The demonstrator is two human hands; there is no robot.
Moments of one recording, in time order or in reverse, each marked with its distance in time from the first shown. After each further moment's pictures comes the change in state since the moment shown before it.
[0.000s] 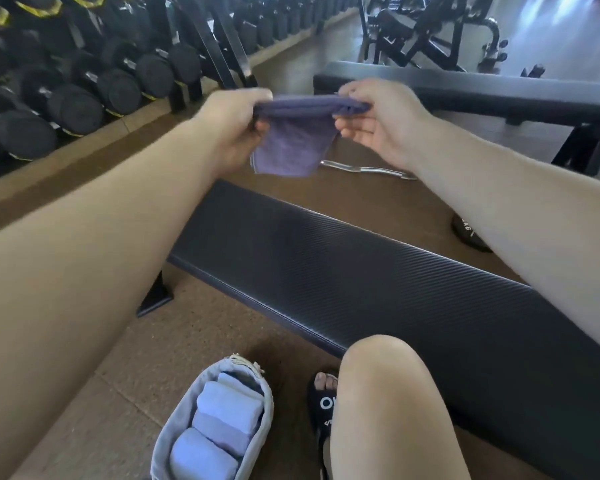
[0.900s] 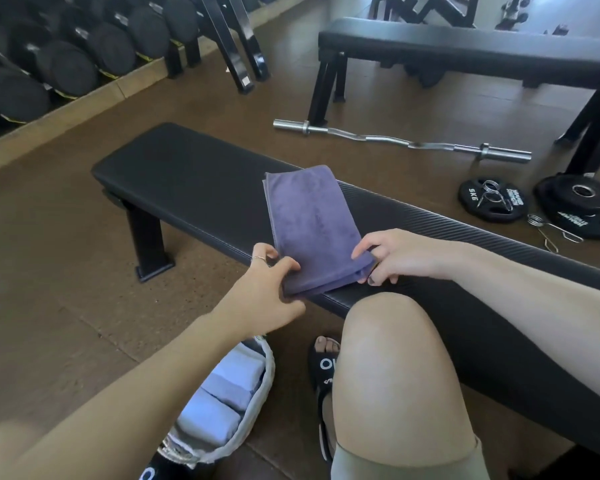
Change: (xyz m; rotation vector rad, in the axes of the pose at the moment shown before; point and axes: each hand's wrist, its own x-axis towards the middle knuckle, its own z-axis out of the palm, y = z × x) left_hand -0.161 -0.217 -0.072 1.236 -0.399 0.159; right_hand -0.115 0.153 -0.070 -0.958 -0.602 0.355
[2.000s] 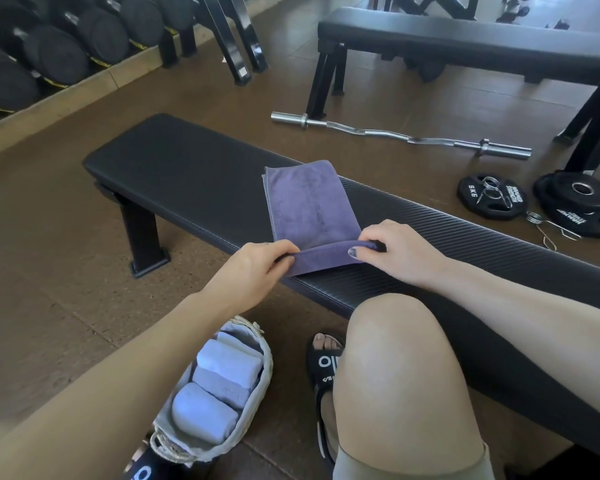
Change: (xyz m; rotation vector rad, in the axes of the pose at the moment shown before) left_hand 0.021 -0.012 -0.020 -0.032 0.063 0.181; right_hand 0.023 0.021 0.020 -0.310 0.452 -0.320
